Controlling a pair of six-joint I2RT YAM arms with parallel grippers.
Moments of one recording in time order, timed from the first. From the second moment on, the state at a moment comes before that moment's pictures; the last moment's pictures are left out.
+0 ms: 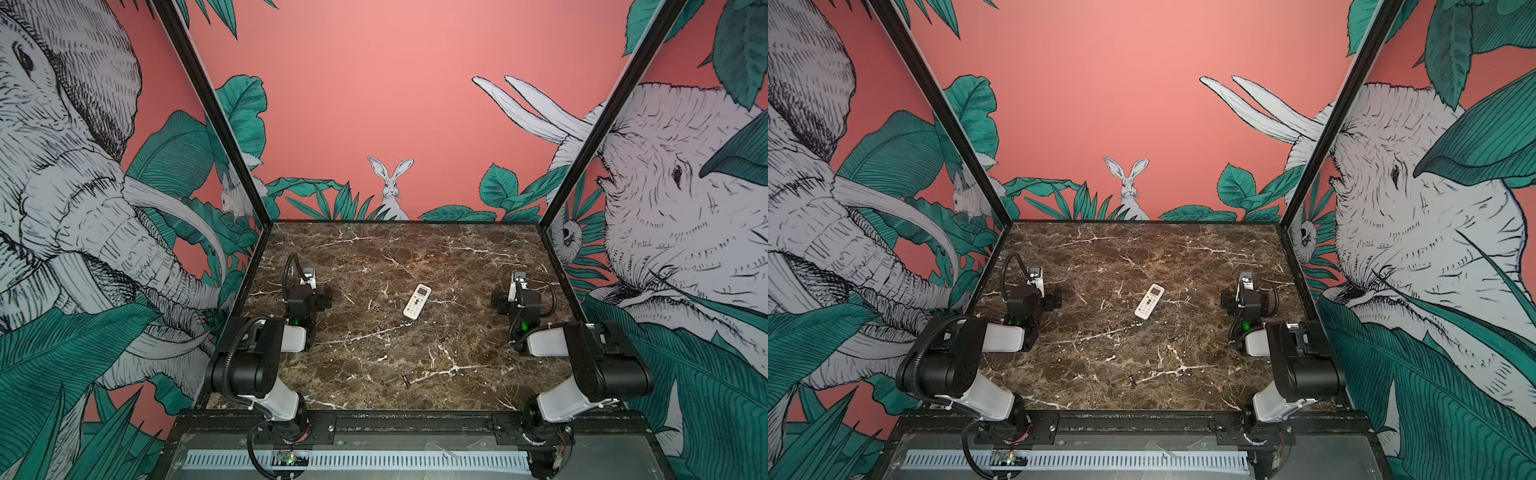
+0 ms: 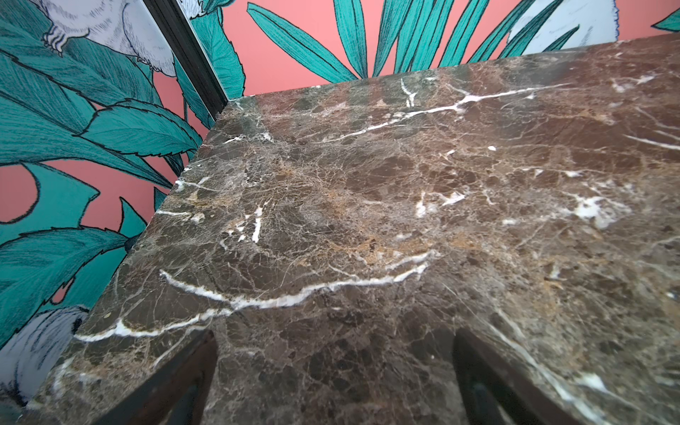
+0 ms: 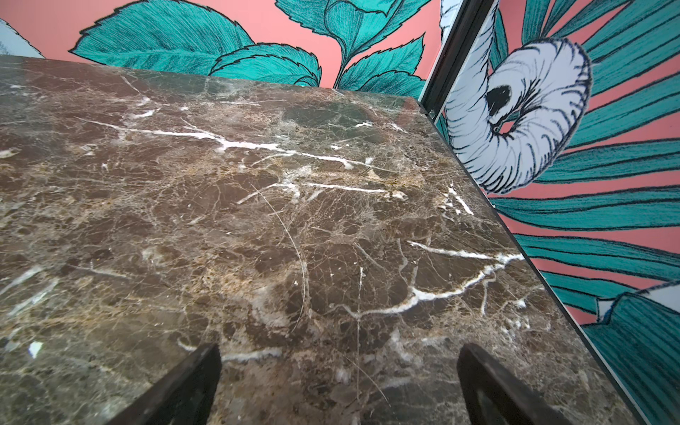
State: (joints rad) left arm -0.08 1.57 0.39 0.80 -0.20 0.12; right arm 0.06 1.56 0.36 0.81 0.26 -0.07
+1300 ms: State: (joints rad) left arm -0.08 1.34 0.49 0.47 -0.24 0.10; right arm 0.08 1.27 0.39 0.58 0.28 -0.05
